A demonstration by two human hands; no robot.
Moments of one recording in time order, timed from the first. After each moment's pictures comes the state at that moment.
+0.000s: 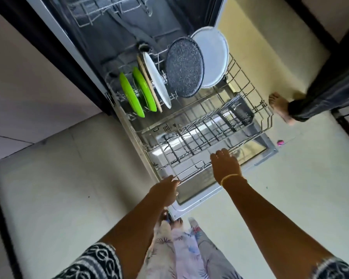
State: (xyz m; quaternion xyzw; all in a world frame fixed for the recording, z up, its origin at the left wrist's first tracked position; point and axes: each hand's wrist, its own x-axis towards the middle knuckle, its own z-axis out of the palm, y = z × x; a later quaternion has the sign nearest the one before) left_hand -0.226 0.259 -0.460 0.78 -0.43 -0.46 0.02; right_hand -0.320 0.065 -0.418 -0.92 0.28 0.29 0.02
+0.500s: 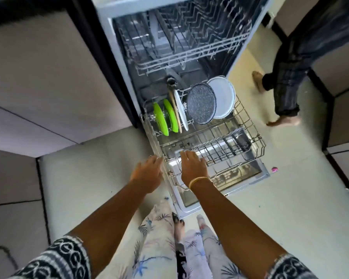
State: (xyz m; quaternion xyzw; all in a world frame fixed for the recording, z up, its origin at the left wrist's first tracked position) left_hand -0.142 0.313 -0.243 0.88 -0.37 -0.28 0.02; right_hand -0.225 0.171 -0.252 -0.95 0.22 0.17 0.12
